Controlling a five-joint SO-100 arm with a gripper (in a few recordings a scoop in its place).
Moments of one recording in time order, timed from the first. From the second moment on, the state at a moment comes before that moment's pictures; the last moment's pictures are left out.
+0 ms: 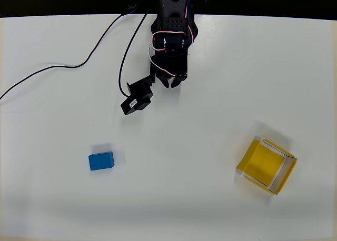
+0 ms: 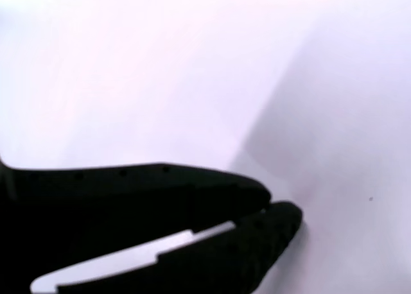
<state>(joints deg) -3.5 190.0 178.7 76.8 -91.2</state>
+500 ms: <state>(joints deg) -1.0 190.0 178.7 72.2 -91.0</state>
